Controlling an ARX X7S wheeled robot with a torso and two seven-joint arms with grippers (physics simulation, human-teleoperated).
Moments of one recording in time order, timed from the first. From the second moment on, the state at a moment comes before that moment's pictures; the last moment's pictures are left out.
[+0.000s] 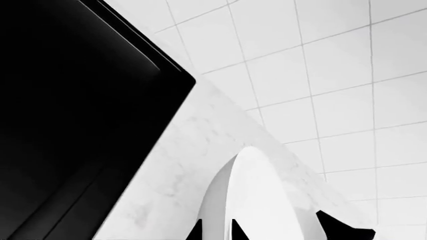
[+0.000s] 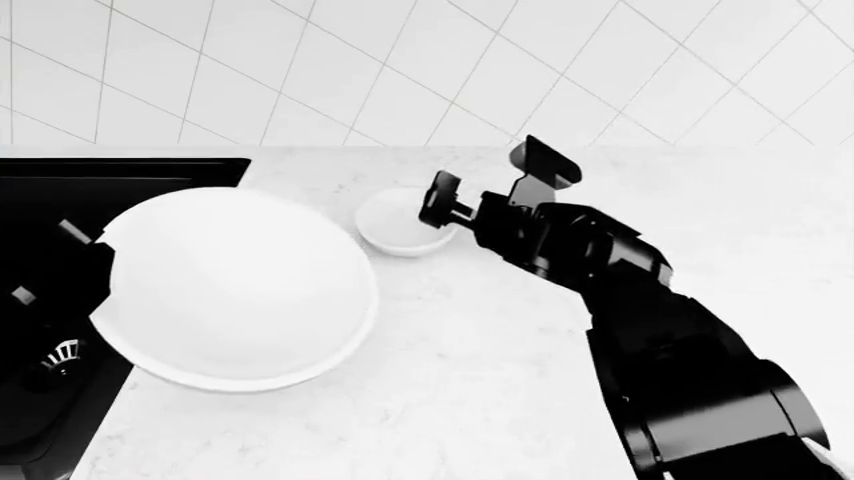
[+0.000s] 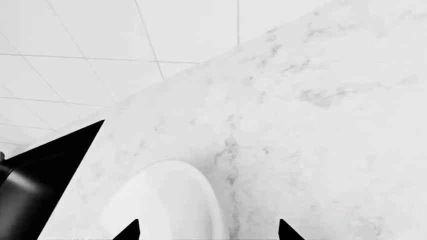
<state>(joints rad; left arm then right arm) -0.45 -0.74 -0.39 0.51 -2.17 -0.74 -1.29 1.35 0.01 -0.40 1.30 0.95 0.56 -0.10</state>
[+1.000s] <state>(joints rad) -0.43 -0.75 -0.39 0.53 -2.16 -0.72 -1.27 1.38 0.03 -0.14 1.29 0.78 0.48 -0.09</state>
